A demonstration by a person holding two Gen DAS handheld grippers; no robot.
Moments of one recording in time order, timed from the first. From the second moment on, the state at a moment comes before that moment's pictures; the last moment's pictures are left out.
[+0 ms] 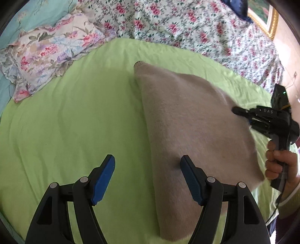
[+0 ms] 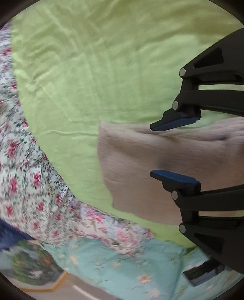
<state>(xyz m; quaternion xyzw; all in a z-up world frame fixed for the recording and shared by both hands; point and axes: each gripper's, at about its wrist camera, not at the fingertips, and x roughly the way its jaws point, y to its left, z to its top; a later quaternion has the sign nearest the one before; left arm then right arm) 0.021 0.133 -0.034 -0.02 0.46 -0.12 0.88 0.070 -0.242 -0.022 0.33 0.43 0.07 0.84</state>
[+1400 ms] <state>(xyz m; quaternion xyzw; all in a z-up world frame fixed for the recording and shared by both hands) -0.121 0.141 -0.024 0.09 0.46 -0.10 0.88 -0.147 -0.130 0.027 0.12 0.46 0.03 0.88</state>
